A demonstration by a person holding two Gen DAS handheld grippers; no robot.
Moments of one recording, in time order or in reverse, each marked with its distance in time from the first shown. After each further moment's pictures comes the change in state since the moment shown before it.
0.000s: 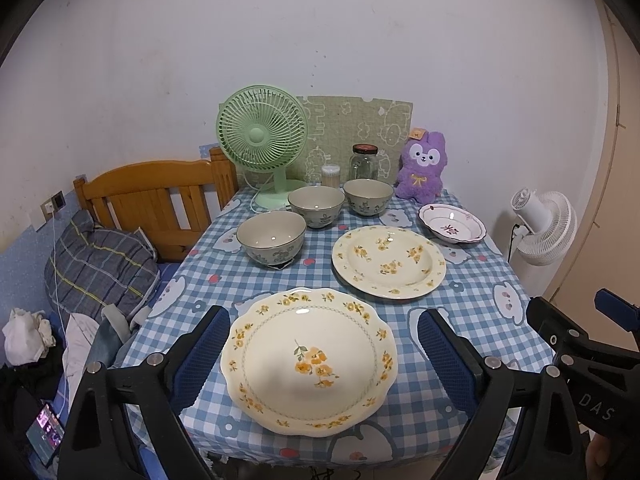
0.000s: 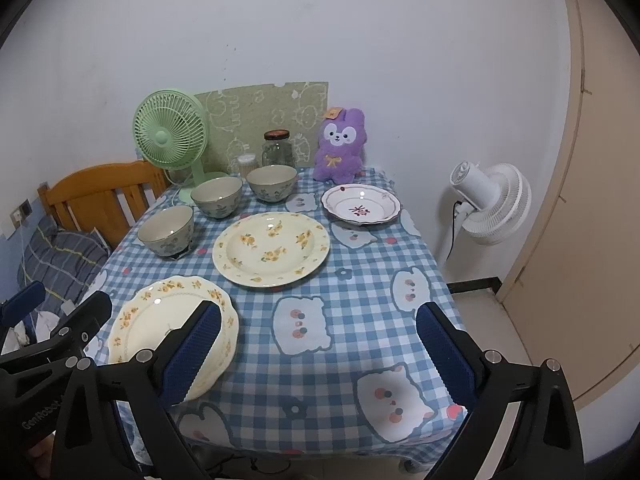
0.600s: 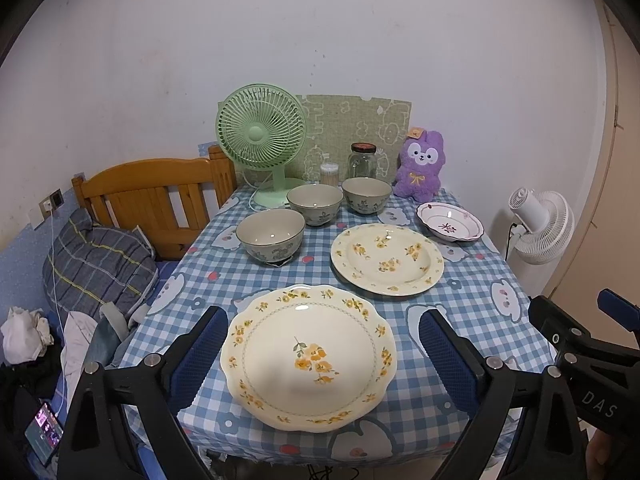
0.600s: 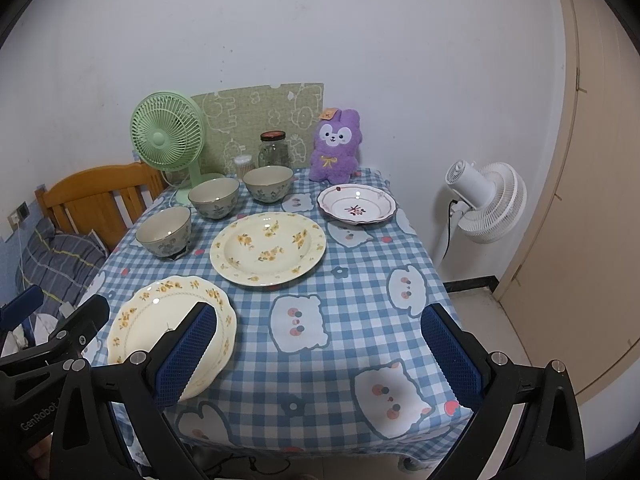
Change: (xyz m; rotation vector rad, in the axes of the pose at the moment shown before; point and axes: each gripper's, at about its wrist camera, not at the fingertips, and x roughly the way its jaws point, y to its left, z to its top) left arm 0.002 0.000 0.001 -0.003 0.007 -0.010; right arm -0.006 -0.002 -0.003 0.004 -0.010 -0.018
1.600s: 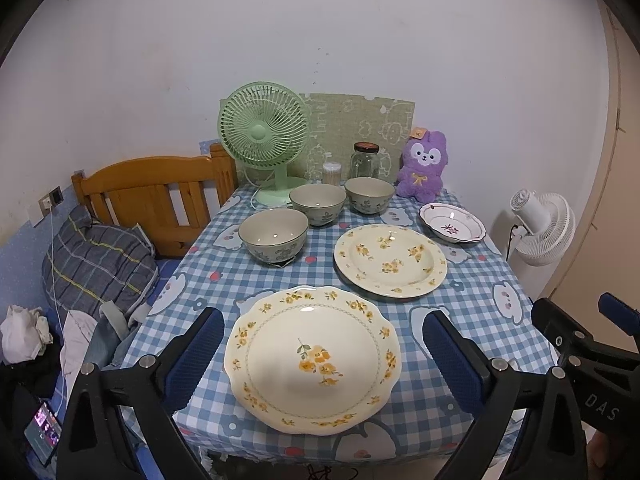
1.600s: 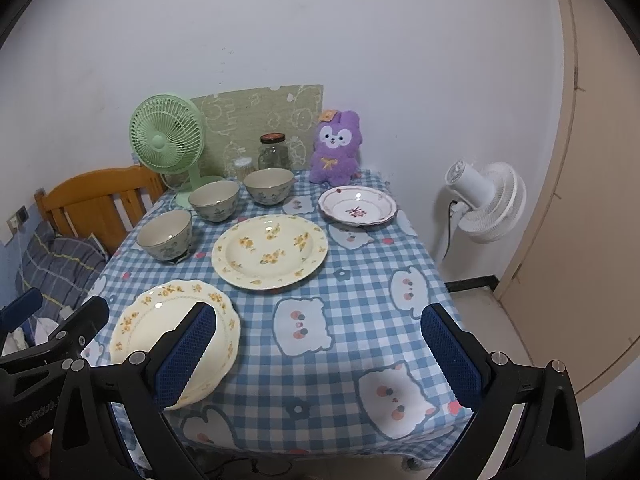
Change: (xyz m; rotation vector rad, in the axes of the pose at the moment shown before) left arm 0.003 0.006 0.002 -0.009 0.005 -0.003; right arm 0.002 0.003 0.003 0.000 -0.002 -0.002
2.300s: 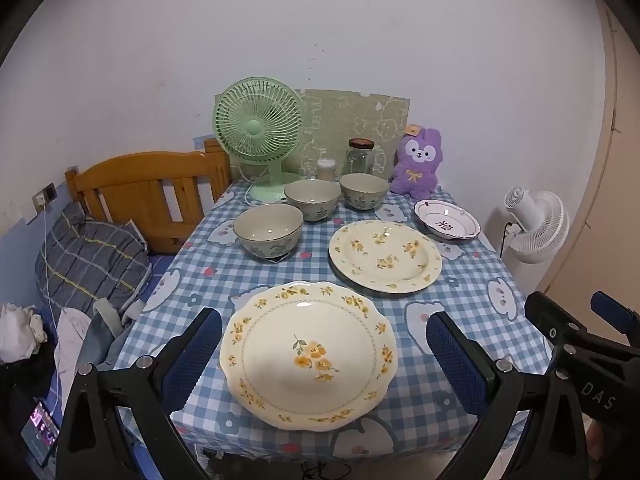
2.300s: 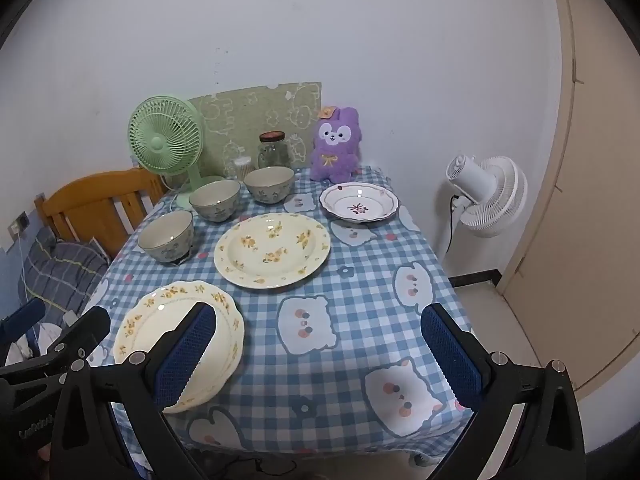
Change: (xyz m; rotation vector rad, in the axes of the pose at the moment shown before) left arm 0.000 0.000 -0.004 0.000 0.014 -0.027; right arm 0.002 -0.001 0.003 0.013 0.016 0.023
